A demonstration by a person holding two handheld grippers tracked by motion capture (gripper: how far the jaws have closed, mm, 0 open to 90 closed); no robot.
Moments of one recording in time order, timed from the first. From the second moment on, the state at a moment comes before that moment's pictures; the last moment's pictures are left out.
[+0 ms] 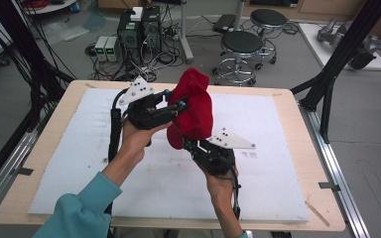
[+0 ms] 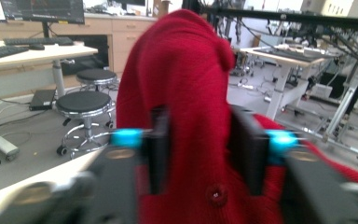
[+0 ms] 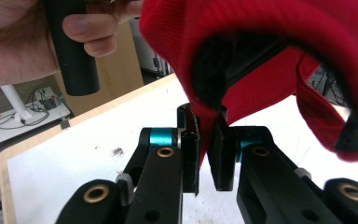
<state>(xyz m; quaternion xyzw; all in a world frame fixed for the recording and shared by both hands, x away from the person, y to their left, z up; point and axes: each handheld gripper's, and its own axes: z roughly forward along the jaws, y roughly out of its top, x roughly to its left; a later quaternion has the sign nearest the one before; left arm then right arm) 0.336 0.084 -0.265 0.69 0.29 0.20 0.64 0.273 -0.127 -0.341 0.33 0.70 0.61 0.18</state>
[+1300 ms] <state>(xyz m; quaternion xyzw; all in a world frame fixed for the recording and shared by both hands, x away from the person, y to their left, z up) 0.316 0.206 -0.323 0.75 0.24 0.20 0.58 0.317 -0.130 -0.327 0.35 0.69 0.59 0.24</state>
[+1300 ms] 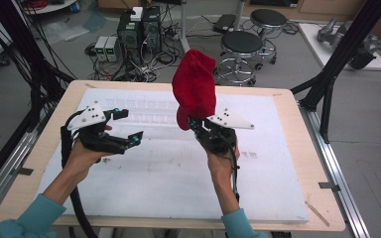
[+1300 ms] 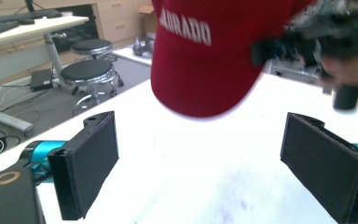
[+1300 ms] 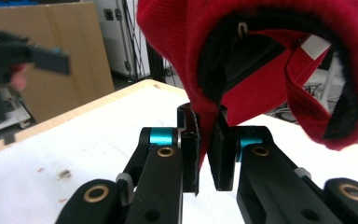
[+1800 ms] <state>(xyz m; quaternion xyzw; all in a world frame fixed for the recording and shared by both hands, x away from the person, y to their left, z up) 0.295 0.269 -0.388 0.75 0.26 0.19 0.57 0.358 -0.118 -0.337 0.36 0.70 0.56 0.25</state>
